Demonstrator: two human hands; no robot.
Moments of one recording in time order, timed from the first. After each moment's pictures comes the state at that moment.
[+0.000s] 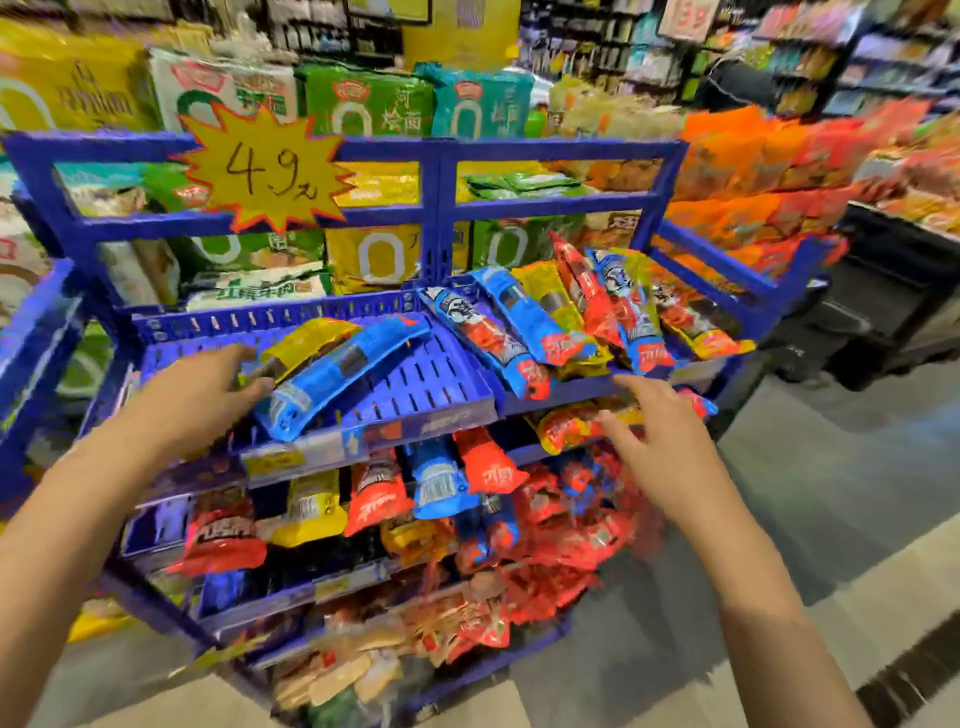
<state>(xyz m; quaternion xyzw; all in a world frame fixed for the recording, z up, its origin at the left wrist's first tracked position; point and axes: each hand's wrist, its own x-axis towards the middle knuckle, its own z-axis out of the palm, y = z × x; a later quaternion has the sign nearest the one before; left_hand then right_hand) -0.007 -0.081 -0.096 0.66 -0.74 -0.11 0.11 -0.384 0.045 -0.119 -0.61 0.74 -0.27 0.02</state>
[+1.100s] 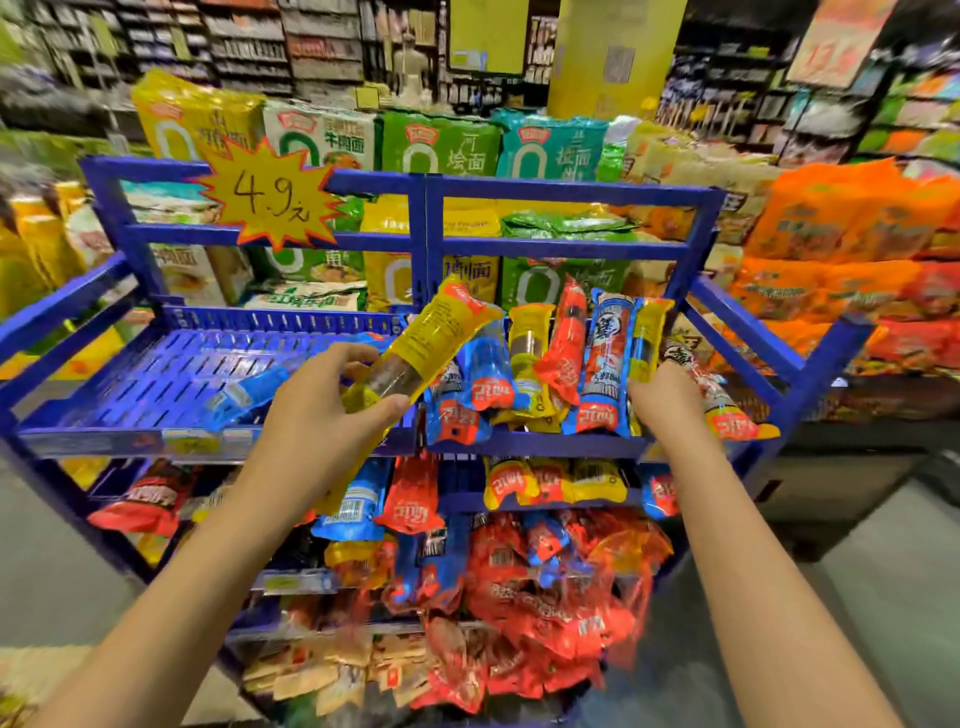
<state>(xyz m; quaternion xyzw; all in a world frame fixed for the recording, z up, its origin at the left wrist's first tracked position) -0.221 0.006 -0.070 0.65 -0.62 -0.16 0.41 -0.520 -0.113 -0.109 -0.53 0.79 -0.27 0.15</state>
